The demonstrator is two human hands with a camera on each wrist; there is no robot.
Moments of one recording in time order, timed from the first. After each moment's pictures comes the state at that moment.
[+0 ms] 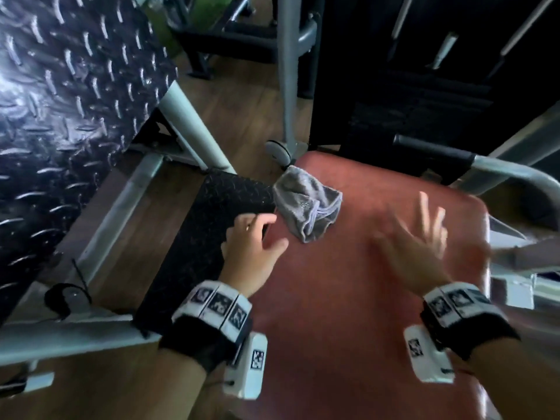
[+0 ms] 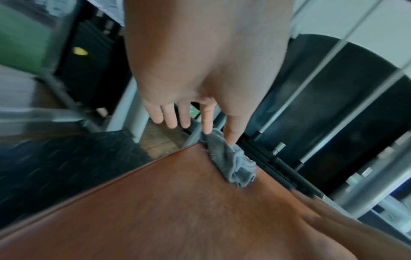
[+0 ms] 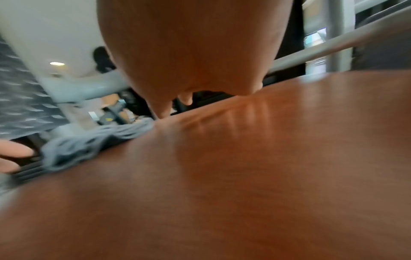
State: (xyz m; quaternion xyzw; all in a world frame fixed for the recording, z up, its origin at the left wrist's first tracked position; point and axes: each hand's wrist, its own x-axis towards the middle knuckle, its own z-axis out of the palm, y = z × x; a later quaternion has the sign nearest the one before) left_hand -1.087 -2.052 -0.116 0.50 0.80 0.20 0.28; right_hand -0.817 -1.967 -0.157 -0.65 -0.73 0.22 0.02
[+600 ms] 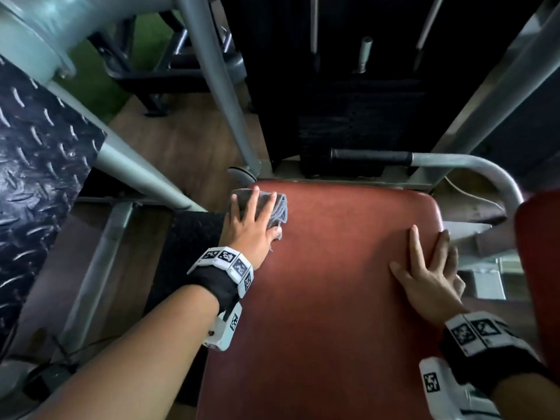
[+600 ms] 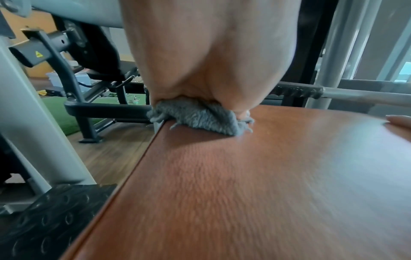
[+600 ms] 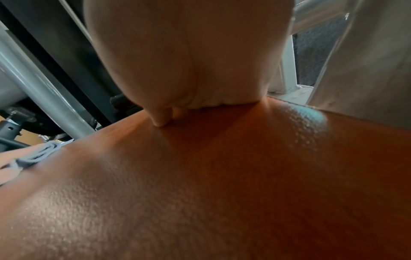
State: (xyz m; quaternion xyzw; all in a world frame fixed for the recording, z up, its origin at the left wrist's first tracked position) left_hand -1.057 -1.920 -0.164 0.72 0.68 -0.11 0.09; right_hand -0.737 -1.978 -0.163 -0.76 -0.56 0.33 0.00
